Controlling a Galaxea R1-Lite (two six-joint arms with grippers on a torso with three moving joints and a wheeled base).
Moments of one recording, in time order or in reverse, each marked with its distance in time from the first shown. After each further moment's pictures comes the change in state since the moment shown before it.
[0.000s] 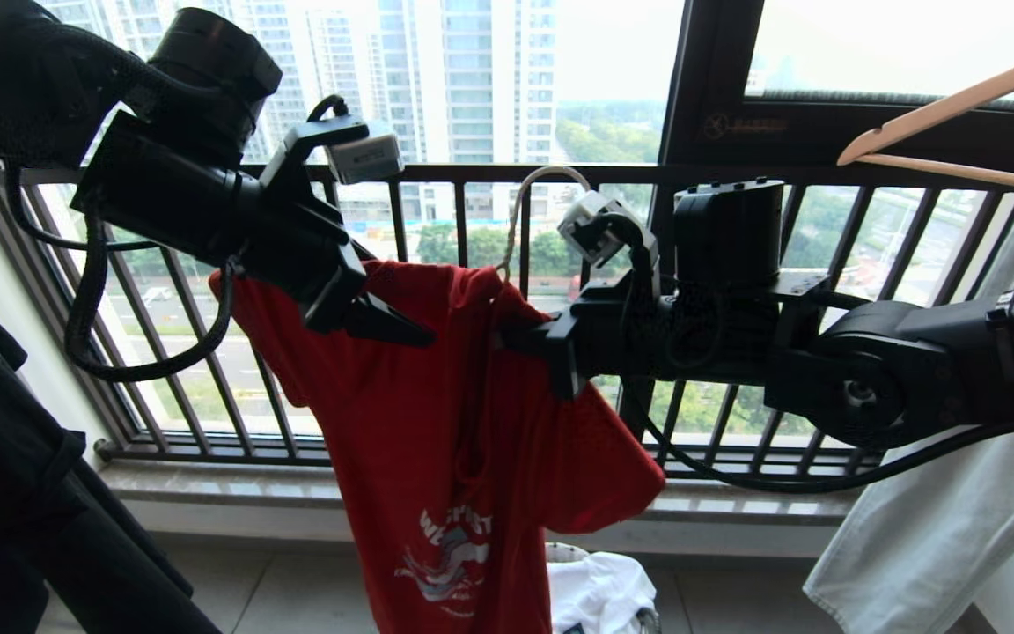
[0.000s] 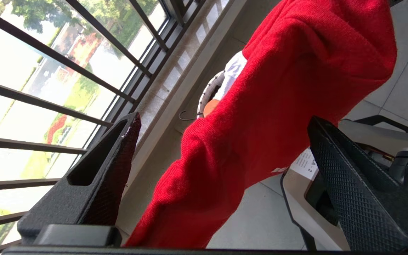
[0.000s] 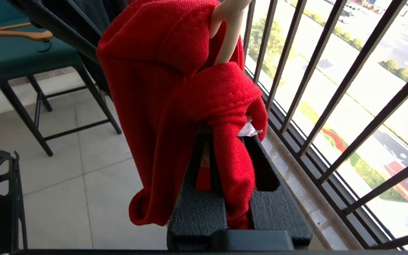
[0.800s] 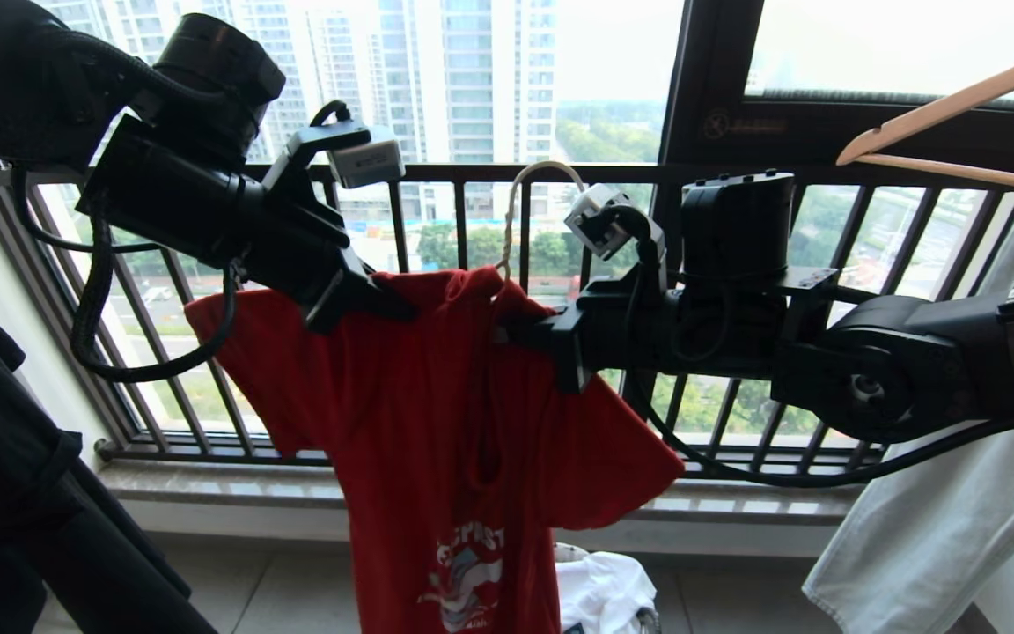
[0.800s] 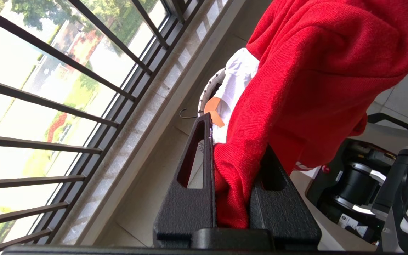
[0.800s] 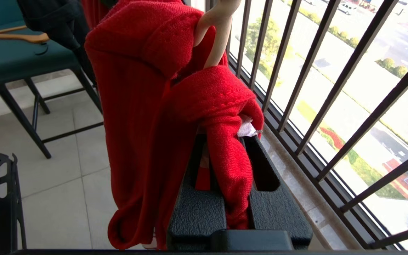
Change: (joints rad) left arm -0.009 0.008 0.000 -0.002 0.002 0.001; right arm -0.007 -0.007 -0.003 0.001 0.001 0.012
